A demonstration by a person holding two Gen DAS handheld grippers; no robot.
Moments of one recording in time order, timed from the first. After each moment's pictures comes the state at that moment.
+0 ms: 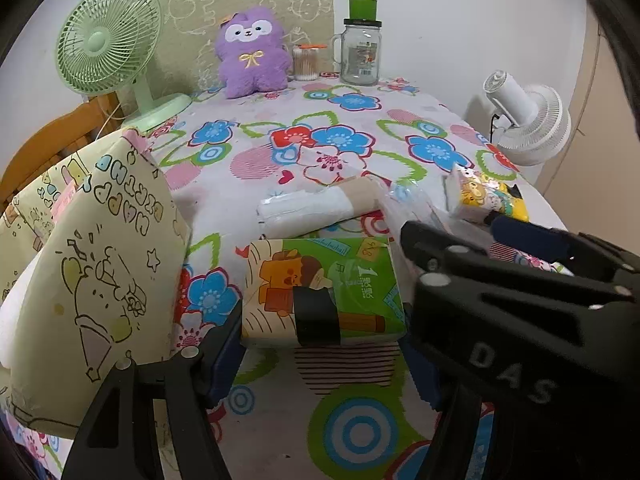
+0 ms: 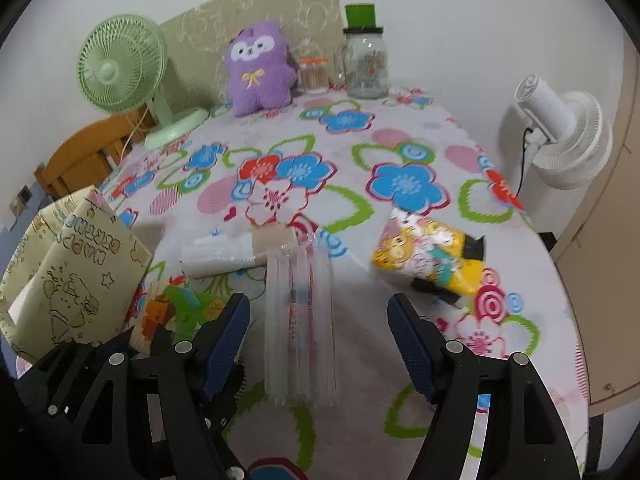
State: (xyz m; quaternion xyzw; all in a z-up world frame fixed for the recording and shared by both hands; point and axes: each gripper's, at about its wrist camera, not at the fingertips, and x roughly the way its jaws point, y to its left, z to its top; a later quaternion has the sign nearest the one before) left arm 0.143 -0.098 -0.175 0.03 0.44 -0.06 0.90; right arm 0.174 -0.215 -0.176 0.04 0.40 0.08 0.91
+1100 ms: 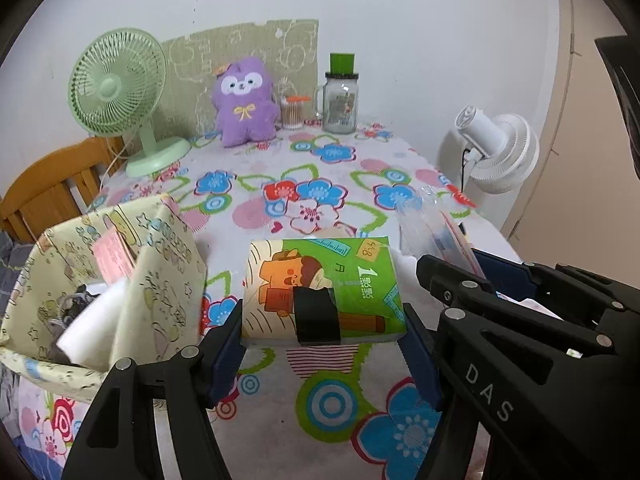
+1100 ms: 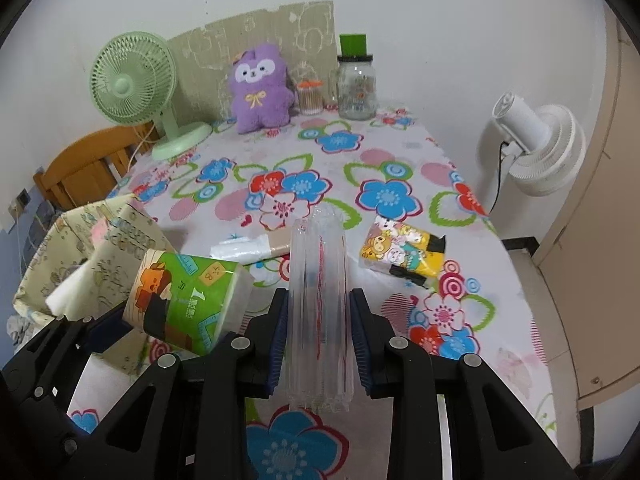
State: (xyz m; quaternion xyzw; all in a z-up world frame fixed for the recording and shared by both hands) left arm 0.101 -0.101 -0.116 0.03 0.38 -0.08 0.92; right arm 0.132 -0.210 -0.140 0.03 0.39 0.06 0.92
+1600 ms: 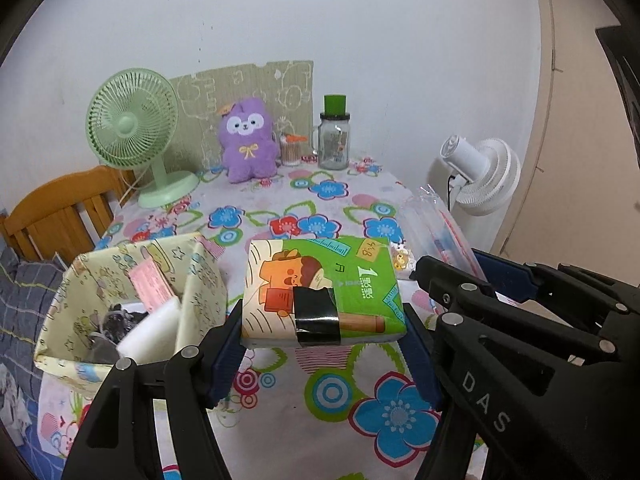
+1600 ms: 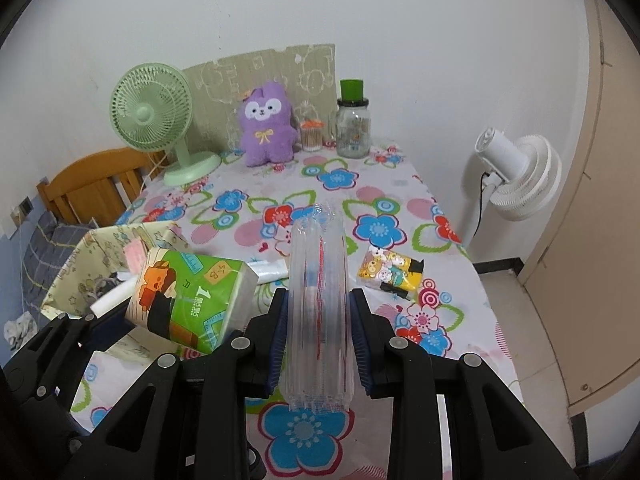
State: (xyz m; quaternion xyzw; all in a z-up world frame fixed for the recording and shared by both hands) left arm 0.063 -0.089 -0.070 0.03 0.33 -0.10 0.94; right arm 0.083 -0.200 -0.089 0.02 0.34 0.05 0.94
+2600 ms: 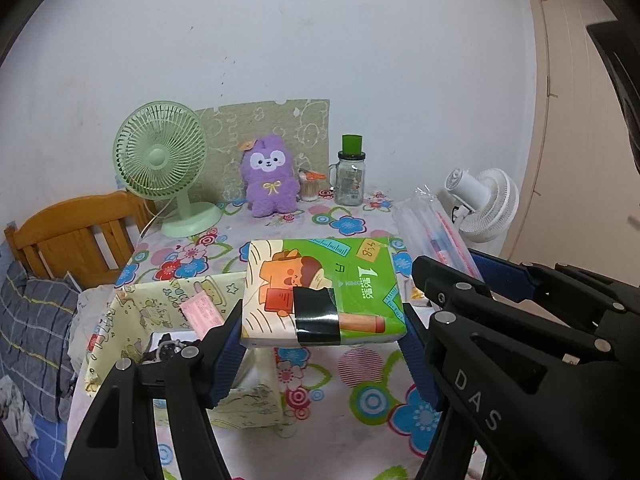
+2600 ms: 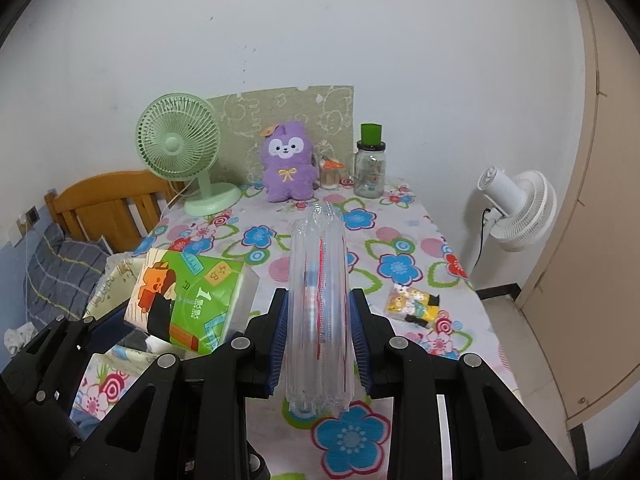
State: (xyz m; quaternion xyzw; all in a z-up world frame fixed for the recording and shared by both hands) left arm 0.048 -0.037 -0.034 0.03 0.29 -0.10 0.95; right arm 0.054 -0.152 -0.038 0.01 0.29 0.04 0.96
